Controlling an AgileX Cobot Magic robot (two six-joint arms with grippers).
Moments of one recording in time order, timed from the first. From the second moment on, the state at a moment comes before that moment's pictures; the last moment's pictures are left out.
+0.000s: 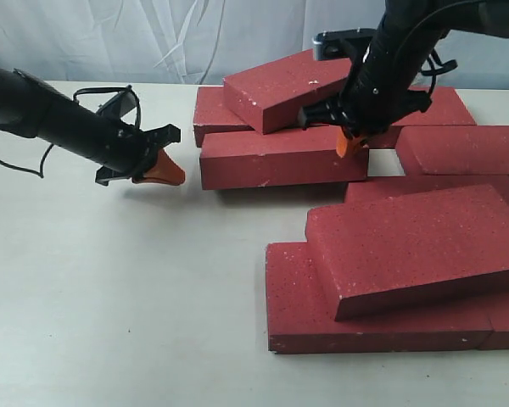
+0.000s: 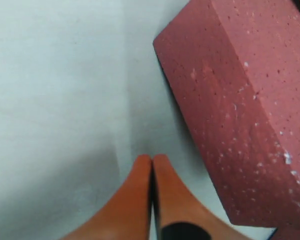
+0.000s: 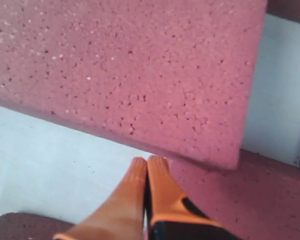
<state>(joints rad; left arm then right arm) -0.12 2.20 -1.34 -1.14 0.80 0.74 0.34 2.01 -1.59 0.12 1.01 -0.04</state>
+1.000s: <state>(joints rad) -0.12 2.20 -1.34 -1.14 0.83 0.74 0.38 2.13 -1.59 0.29 0.89 -0.14</state>
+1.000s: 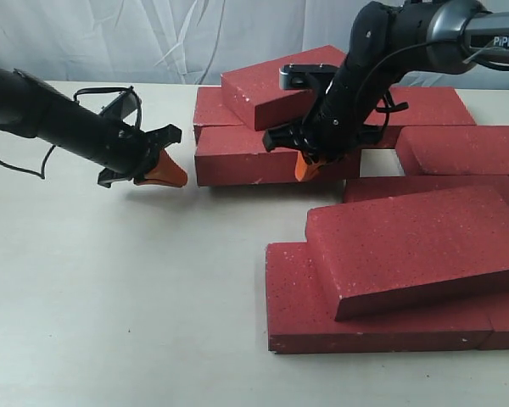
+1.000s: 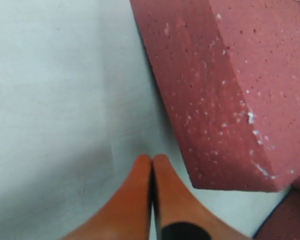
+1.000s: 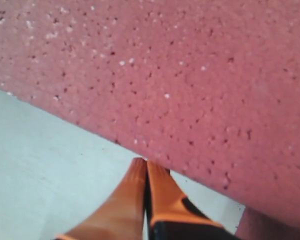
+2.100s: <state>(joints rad) -0.12 2.20 -1.34 -1.14 0.84 0.73 0.29 2.01 -1.59 0.24 0.85 -0.06</state>
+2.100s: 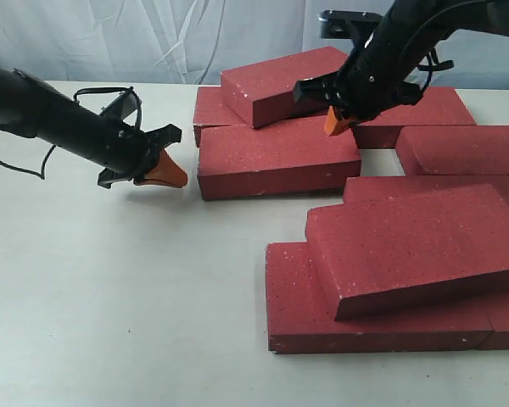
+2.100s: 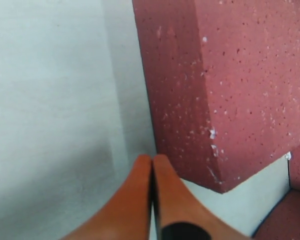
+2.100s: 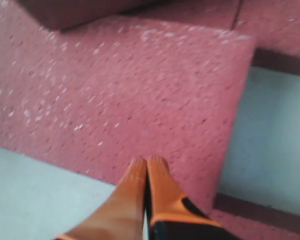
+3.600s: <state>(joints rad) -0.28 2.20 -1.34 -1.19 0.53 0.72 0.21 1.97 -1.59 0.17 0.67 0.01</state>
